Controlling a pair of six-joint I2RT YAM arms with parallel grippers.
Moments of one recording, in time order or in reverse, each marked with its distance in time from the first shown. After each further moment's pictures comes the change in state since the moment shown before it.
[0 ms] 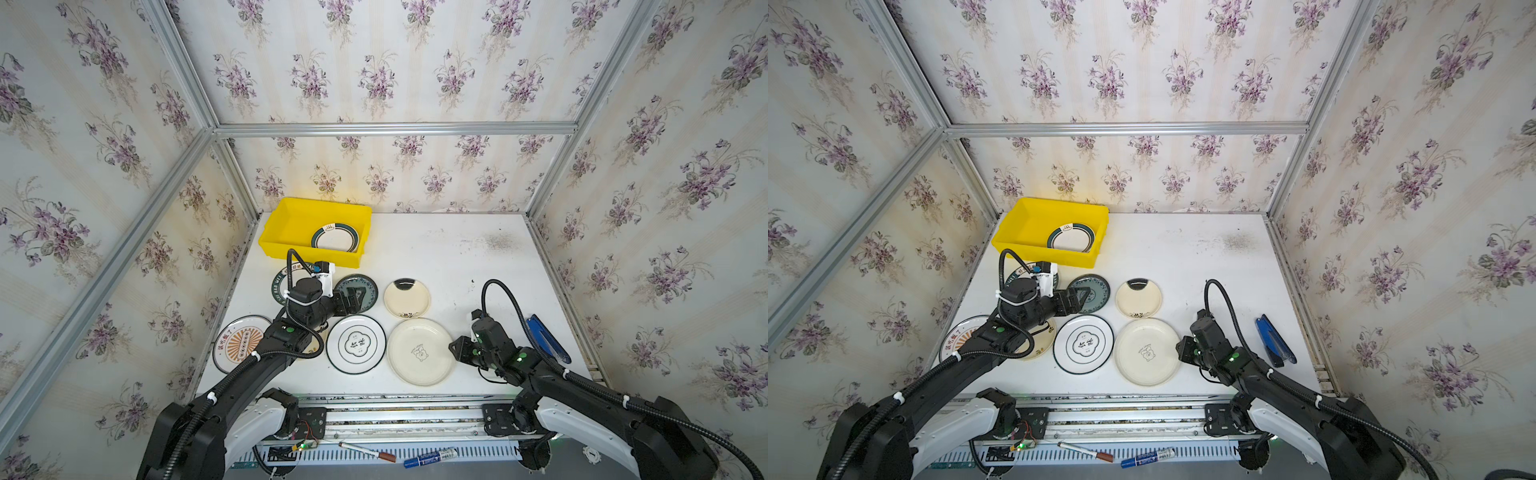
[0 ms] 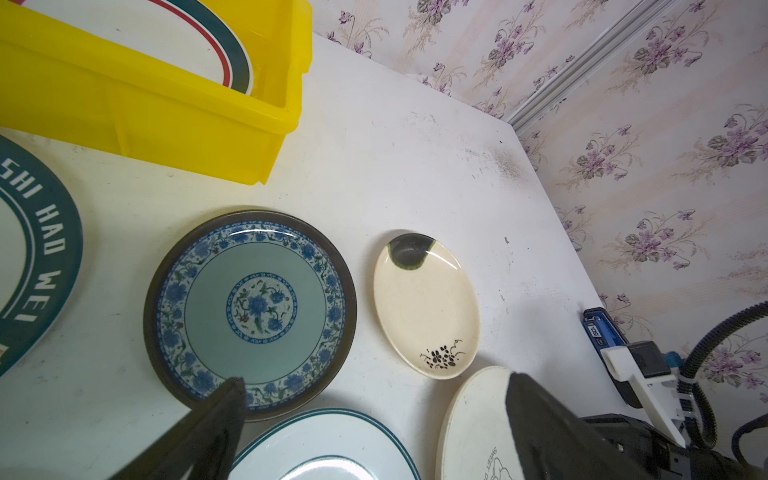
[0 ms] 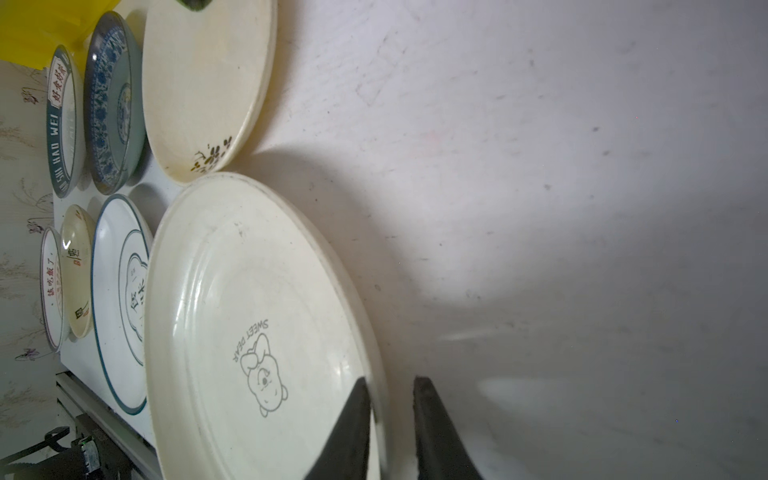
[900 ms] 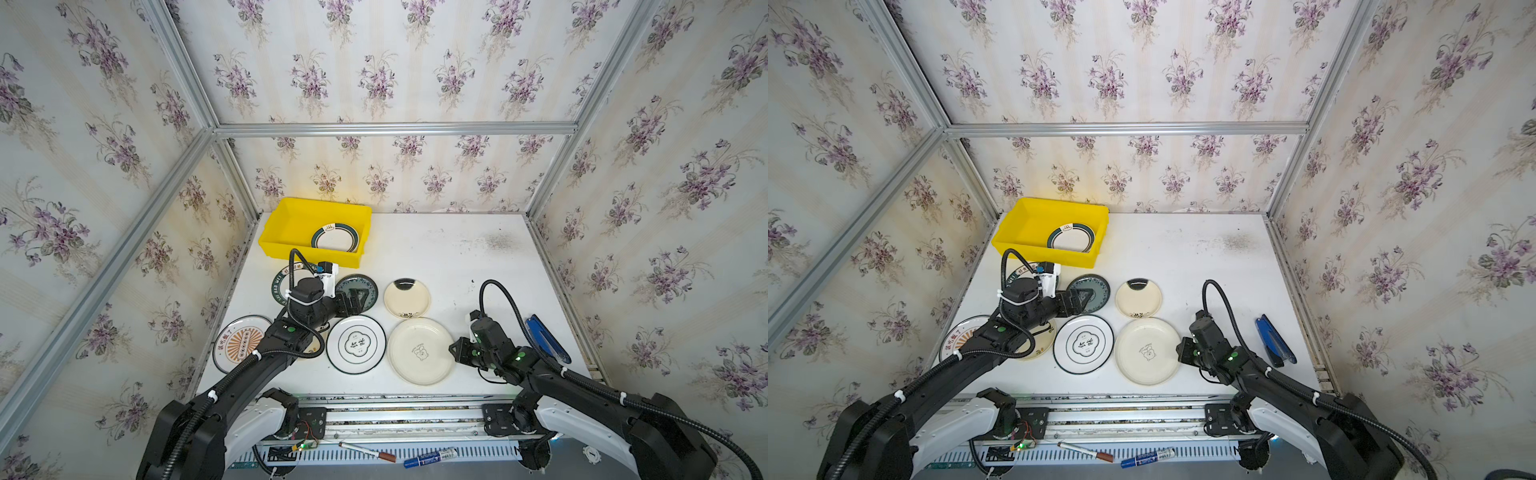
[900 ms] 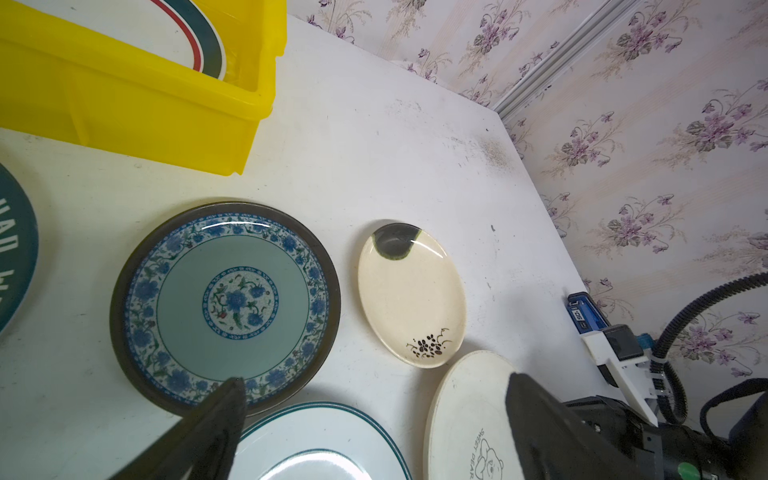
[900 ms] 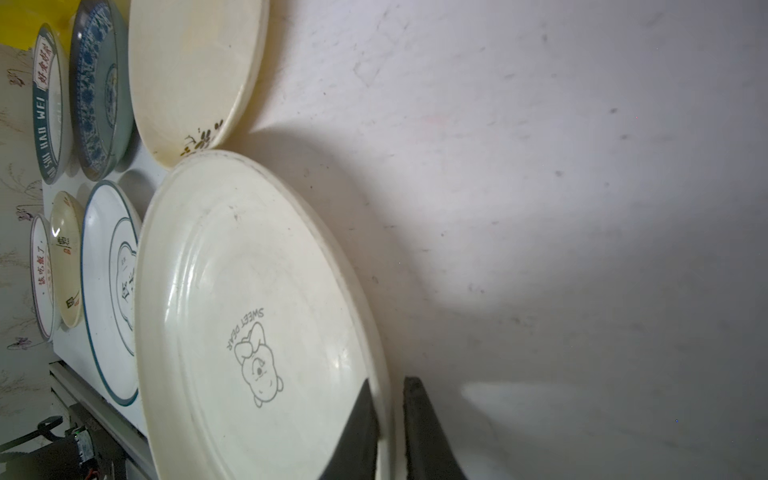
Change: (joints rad) left arm -0.010 0.005 0.004 0.000 0.039 0.000; right arm 0.000 0.051 0.001 0.008 -0.021 -0.019
